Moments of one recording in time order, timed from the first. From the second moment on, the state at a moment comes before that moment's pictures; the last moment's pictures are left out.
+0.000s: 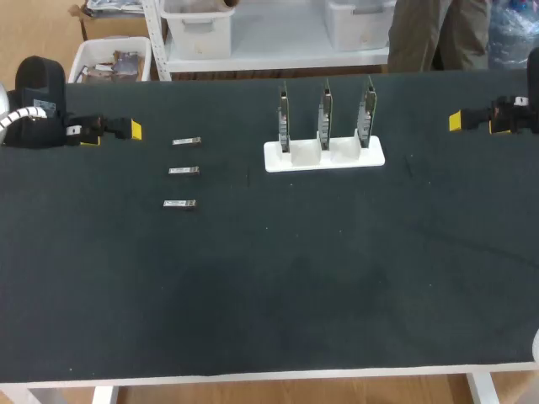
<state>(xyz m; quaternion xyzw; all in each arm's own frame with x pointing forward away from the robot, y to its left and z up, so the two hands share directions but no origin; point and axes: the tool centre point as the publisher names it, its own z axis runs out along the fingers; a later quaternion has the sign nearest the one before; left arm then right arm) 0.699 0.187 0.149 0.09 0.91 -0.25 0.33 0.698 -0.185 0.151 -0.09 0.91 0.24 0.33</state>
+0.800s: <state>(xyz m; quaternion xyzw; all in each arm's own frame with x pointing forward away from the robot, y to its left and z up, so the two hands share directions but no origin) 0.696 0.172 0.155 0.16 0.90 -0.23 0.33 0.698 -0.185 0.151 -0.09 0.91 0.24 0.33</state>
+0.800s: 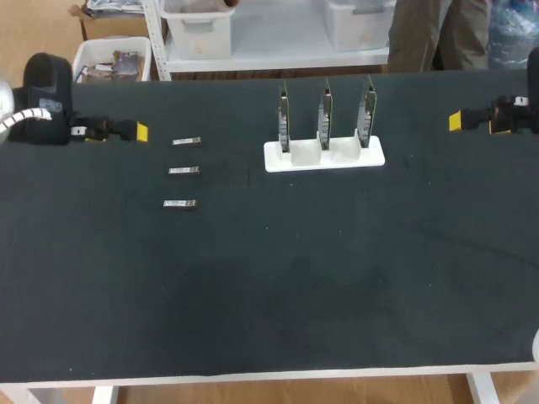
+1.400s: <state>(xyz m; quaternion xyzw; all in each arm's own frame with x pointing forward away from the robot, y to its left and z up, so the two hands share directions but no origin) 0.703 0.138 0.112 0.30 0.89 -0.28 0.19 0.698 -0.185 0.151 -0.09 0.91 0.24 0.33</state>
